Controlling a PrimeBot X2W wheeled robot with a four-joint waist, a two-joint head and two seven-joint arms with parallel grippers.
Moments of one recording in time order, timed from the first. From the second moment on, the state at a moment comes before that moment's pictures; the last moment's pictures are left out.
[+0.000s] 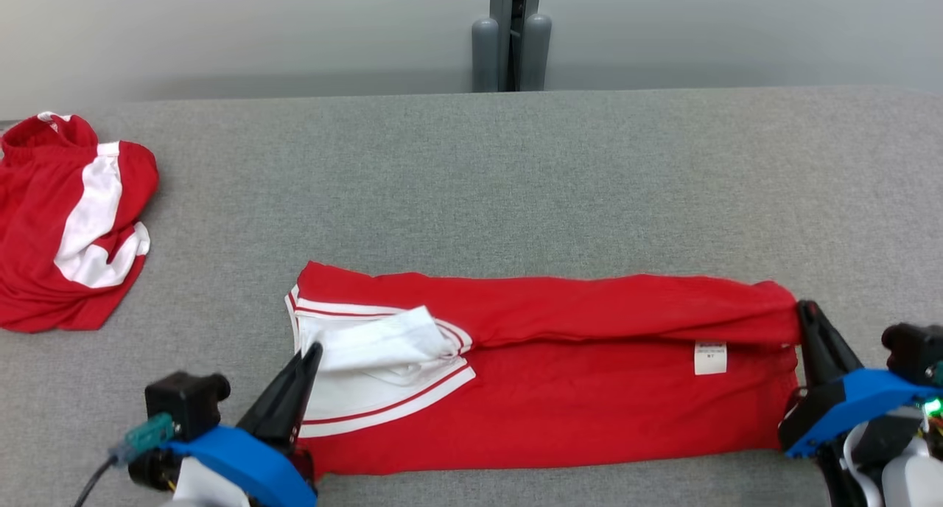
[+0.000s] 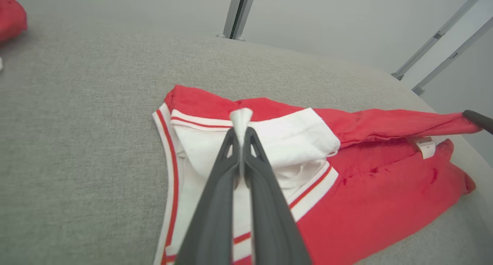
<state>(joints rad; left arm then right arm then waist) -0.16 0.49 -0.56 0.13 -0.82 -0.04 -0.07 -0.17 -0.09 -0.18 0.25 0.21 0.13 0.08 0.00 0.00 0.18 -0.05</state>
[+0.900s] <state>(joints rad) -0.03 0.36 -0.35 0.09 -0.71 0.10 -0.26 -0.11 -0.05 -0.25 0.38 0.10 0.13 0.05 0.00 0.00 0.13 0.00</state>
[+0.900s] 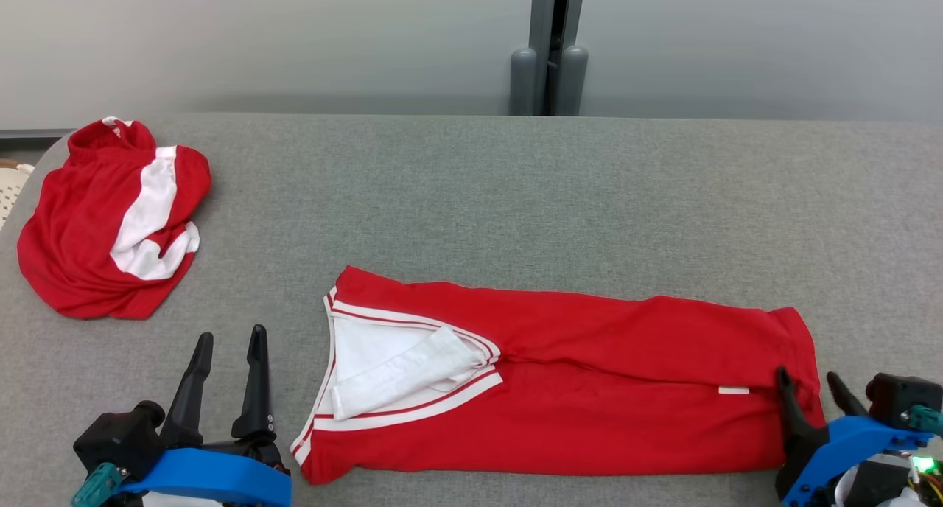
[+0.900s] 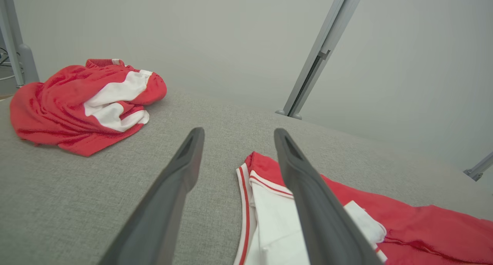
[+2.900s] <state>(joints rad) -0.11 0.24 -0.37 0.23 -0.63 0.03 -0.26 -0.41 -0.05 0.47 0.48 0.61 0.13 0.11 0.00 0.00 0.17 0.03</state>
